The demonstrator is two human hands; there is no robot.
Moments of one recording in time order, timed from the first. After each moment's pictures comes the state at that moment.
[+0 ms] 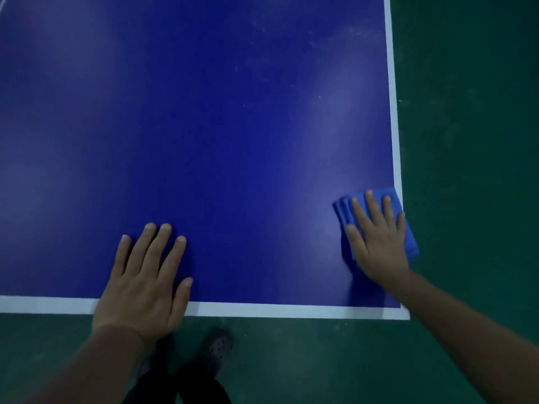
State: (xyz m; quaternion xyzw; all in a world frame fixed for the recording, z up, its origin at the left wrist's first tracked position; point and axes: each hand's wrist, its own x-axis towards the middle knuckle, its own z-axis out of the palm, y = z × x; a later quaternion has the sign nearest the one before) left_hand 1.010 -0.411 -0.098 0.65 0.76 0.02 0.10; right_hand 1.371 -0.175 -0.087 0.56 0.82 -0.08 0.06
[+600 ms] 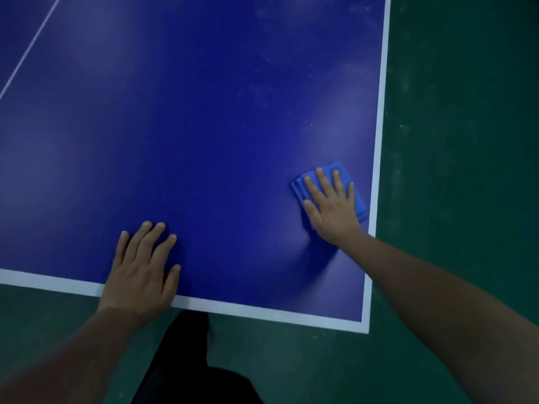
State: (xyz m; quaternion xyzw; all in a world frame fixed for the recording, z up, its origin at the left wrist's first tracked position) left_hand 1.025 -0.399 -0.078 0.56 0.81 0.06 0.14; right_hand 1.302 -0.087 -0.079 0.45 0.88 -0.07 0.11
